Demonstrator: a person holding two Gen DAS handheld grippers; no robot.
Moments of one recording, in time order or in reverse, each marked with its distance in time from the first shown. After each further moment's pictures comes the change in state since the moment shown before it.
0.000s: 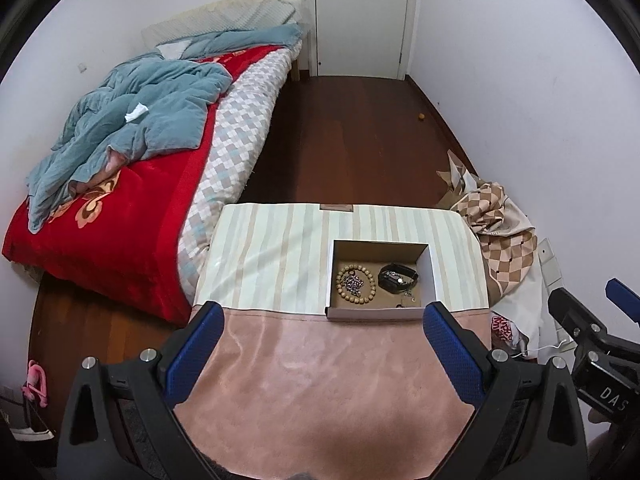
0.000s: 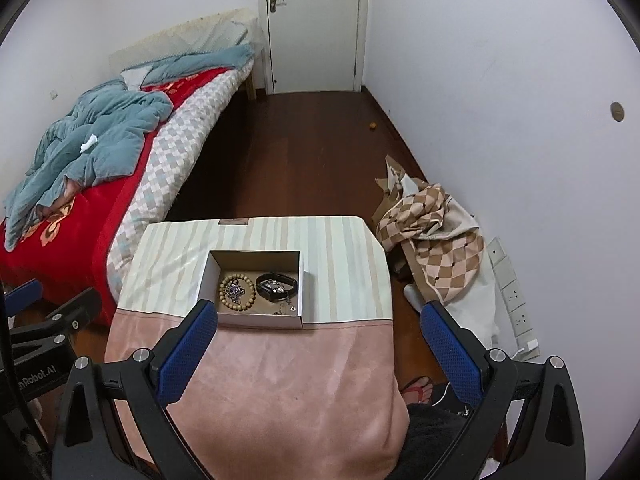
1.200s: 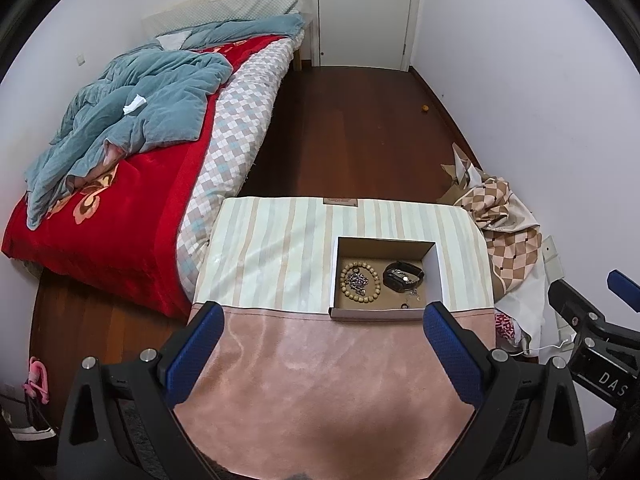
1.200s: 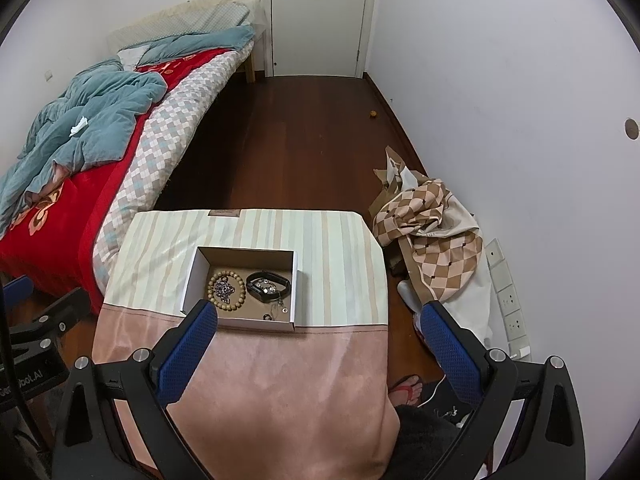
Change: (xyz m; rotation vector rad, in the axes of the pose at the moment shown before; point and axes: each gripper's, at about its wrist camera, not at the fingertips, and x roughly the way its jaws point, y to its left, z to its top) left arm 0.012 0.007 0.012 -0.011 0.033 0.010; right arm 0.023 0.009 0.020 -0.039 0.048 -0.031
